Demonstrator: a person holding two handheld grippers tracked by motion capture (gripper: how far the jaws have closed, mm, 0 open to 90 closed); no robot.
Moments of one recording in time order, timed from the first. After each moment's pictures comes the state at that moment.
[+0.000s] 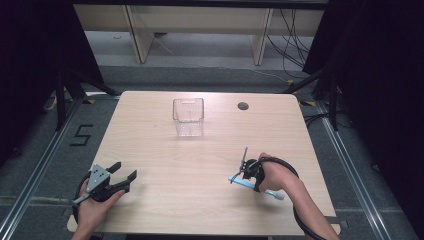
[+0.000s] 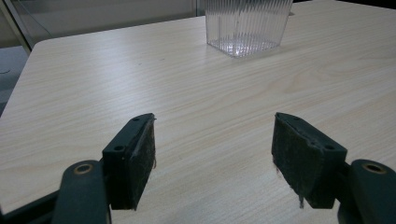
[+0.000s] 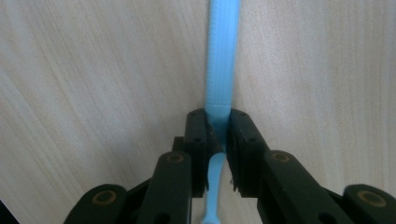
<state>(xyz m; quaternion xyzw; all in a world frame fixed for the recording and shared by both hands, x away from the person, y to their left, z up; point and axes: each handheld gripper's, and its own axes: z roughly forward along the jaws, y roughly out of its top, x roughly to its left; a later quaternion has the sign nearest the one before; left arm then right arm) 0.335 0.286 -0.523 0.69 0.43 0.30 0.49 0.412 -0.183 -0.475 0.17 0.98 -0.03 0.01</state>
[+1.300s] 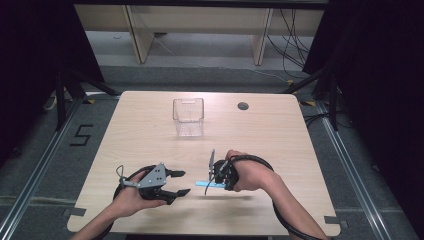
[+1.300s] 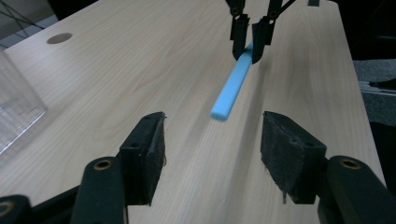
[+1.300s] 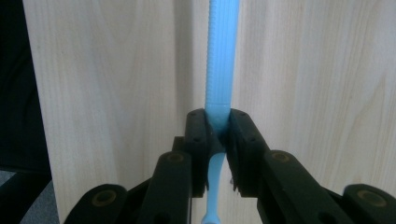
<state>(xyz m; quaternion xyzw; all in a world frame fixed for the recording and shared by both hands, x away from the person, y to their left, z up) 0.349 0.145 -0.480 0.84 0.11 0.12 0.51 0.389 -0.095 -0.429 0.01 1.00 0.02 0.03</state>
